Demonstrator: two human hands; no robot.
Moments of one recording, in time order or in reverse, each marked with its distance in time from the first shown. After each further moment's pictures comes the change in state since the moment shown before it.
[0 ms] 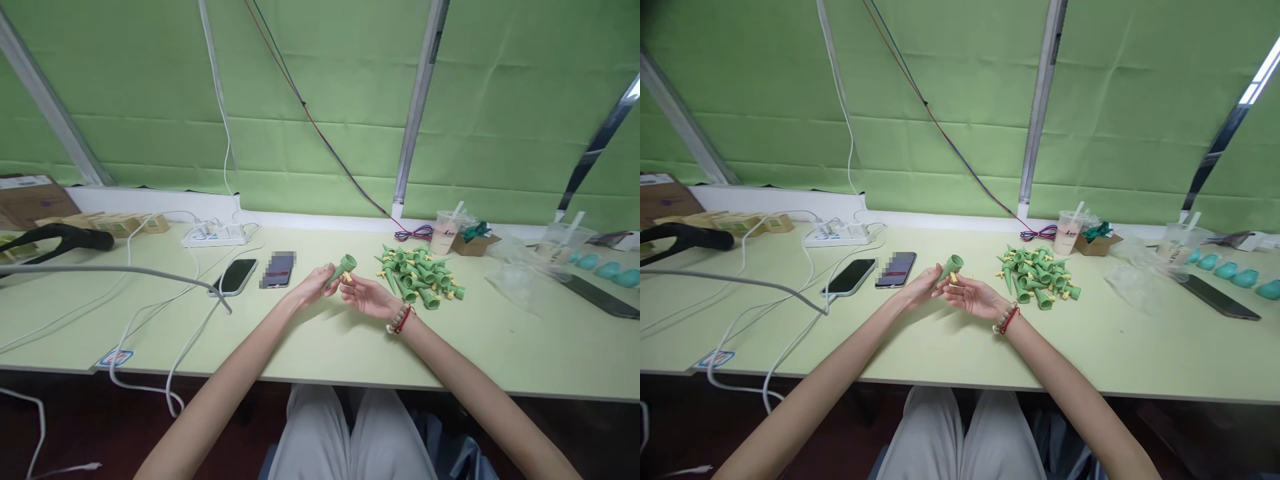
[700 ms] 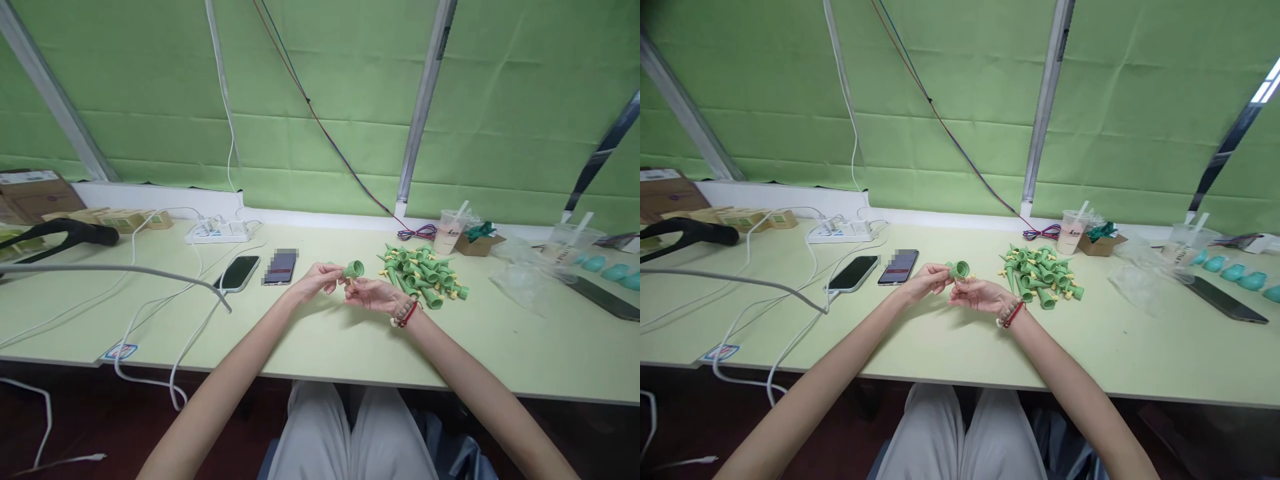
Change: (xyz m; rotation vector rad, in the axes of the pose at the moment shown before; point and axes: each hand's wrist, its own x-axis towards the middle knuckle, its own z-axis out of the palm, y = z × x) left_hand 0.000 0.003 -0.010 0.065 -0.027 0.051; right_hand -0.001 -0.006 -0.003 -0.189 -0.060 -0.010
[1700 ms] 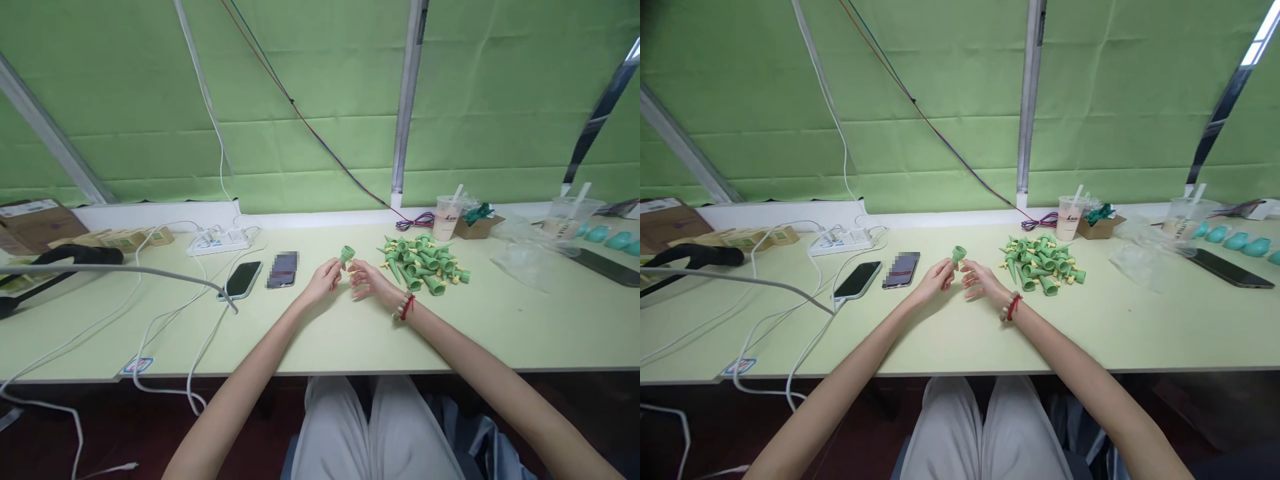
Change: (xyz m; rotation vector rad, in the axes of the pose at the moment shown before) left_hand 0.006 -0.018 0.011 0.345 0.183 0.080; right_hand 0.010 0.012 -0.002 -0.361 0.516 -0.233
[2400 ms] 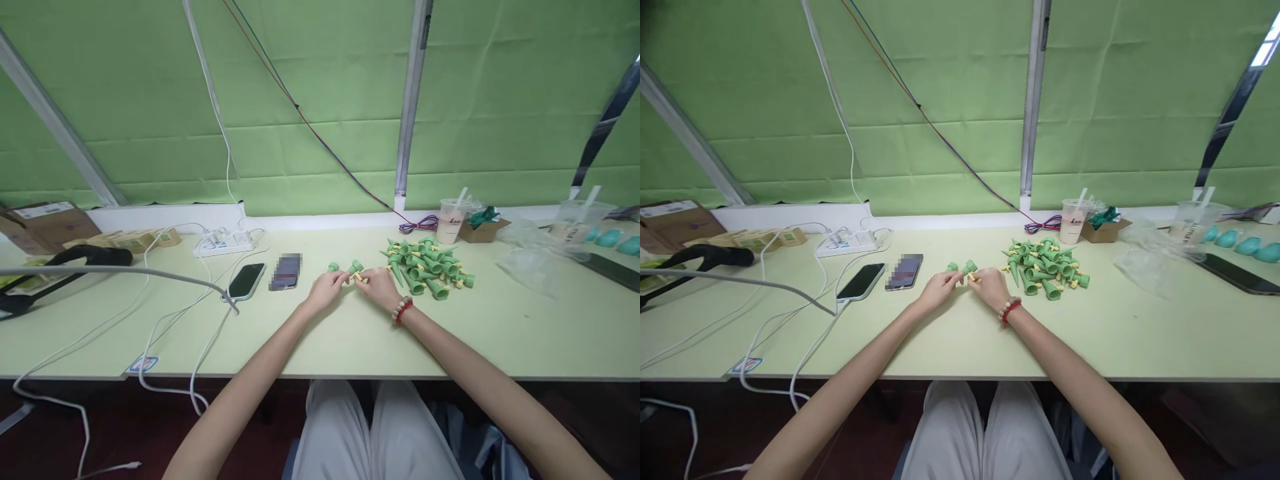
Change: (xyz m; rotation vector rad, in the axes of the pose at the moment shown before) left_hand -0.005 -0.002 0.003 0.528 0.083 -0.040; right_hand 0.002 0.006 -0.006 -1.044 0.275 -0.524
